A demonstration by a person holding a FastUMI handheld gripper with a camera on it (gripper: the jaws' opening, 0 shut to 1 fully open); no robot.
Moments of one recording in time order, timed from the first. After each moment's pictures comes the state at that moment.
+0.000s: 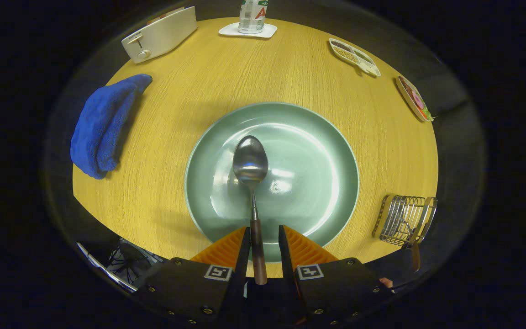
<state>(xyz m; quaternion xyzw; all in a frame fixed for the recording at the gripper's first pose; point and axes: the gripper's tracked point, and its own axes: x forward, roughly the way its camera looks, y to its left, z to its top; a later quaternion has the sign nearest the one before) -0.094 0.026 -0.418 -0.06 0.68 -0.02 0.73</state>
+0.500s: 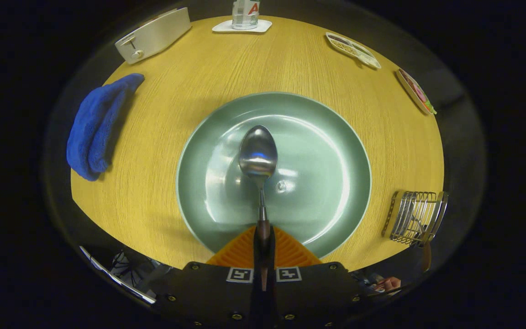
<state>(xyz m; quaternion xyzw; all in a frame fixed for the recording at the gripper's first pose) -0.095 0.021 -0.431 -0.06 0.67 -0.02 0.74</state>
